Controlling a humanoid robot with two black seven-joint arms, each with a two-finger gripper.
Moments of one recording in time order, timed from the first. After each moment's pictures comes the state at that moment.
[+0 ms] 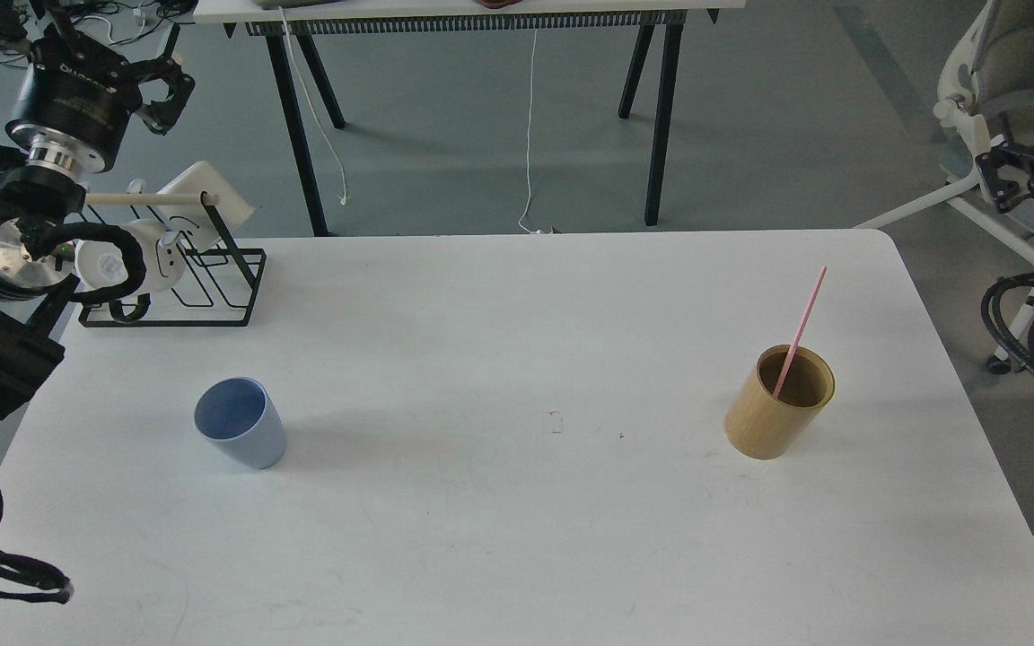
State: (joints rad) left arm -0.87 0.43 -0.87 -0.57 -0.09 -0.49 -0.32; right arm 0.70 -0.47 1.13 0.50 0.20 0.49 0.18
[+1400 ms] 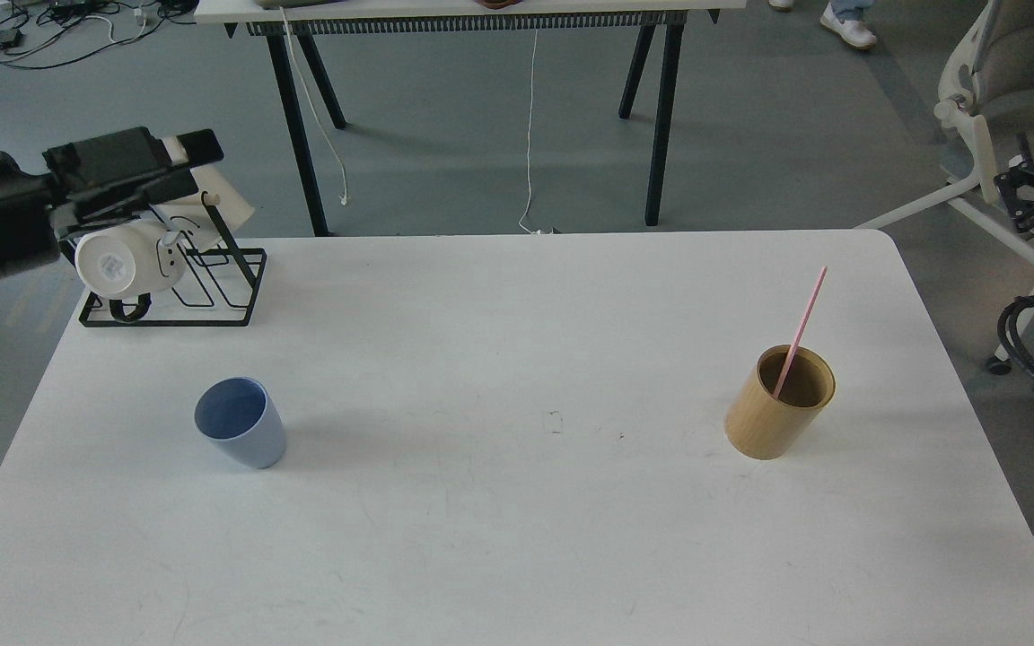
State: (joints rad) left arm -0.62 1.15 -0.78 -1.48 1.15 -0.49 -0.41; right arm 0.66 -0.50 1.14 0.50 0.19 0.49 0.18
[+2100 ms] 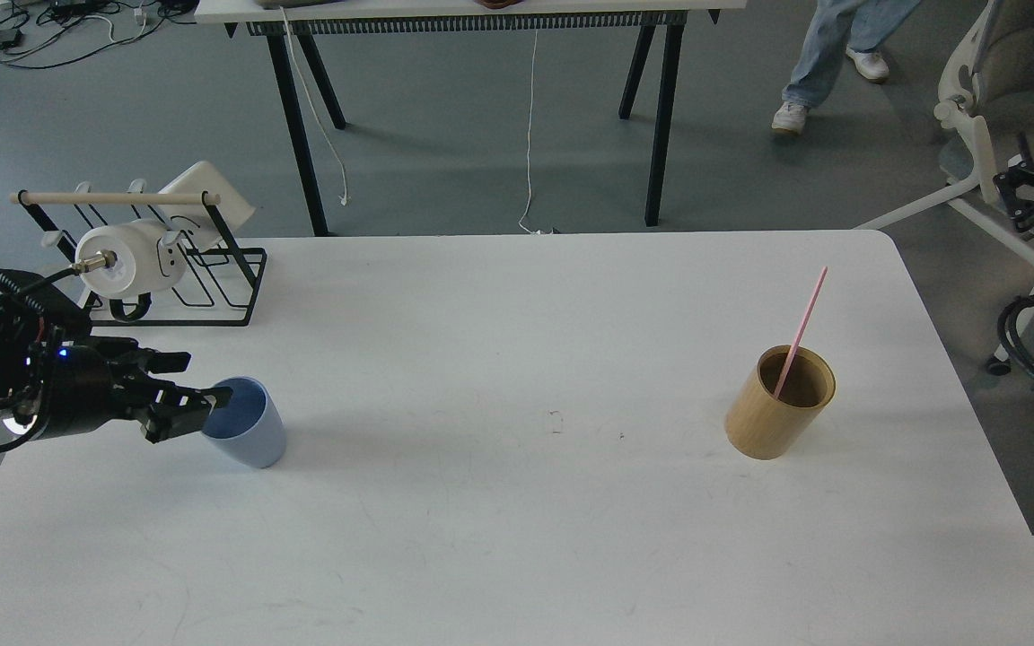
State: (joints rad) left arm -0.61 1.02 -0.44 -1.31 2.00 -0.26 -0.40; right arm 0.66 -0.50 1.14 0.50 0.20 0.49 0.18
